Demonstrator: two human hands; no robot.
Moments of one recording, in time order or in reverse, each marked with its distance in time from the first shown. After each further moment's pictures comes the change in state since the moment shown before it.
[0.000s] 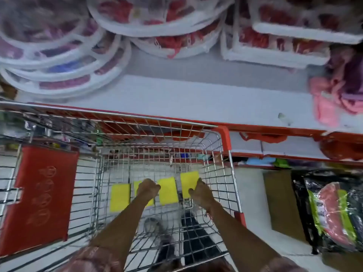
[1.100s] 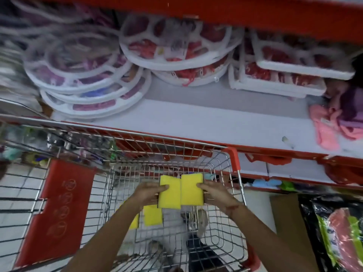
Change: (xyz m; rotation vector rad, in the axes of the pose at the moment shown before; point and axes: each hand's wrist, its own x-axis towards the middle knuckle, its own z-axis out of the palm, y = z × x) left_hand -0.047 0.003 -0.084 -0.755 -0.281 0.005; right_hand -0.038 -0.049 -0.074 0.826 -0.125 0.004
